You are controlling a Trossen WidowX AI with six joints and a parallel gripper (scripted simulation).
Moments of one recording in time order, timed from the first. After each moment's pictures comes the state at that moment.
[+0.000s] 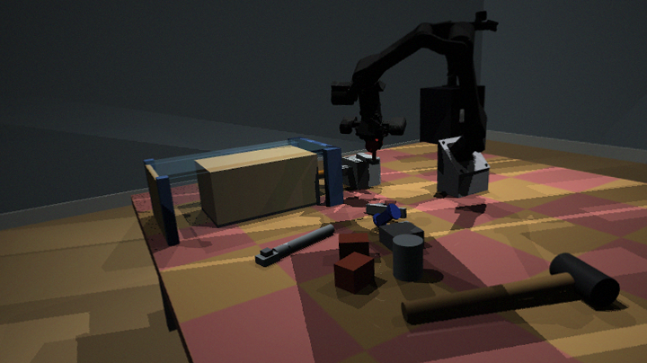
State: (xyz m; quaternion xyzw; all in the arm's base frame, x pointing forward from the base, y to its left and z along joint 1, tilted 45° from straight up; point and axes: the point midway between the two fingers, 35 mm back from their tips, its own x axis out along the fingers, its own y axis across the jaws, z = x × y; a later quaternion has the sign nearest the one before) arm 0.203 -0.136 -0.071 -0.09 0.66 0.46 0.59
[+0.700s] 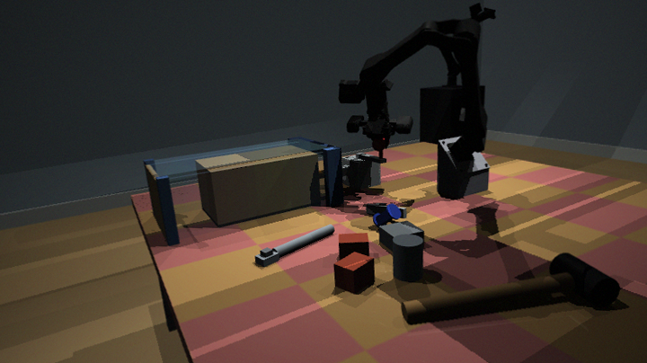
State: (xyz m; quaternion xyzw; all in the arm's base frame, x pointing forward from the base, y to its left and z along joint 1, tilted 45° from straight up) arm 0.178 -0.136 -0.072 -0.08 0.65 0.47 0.59
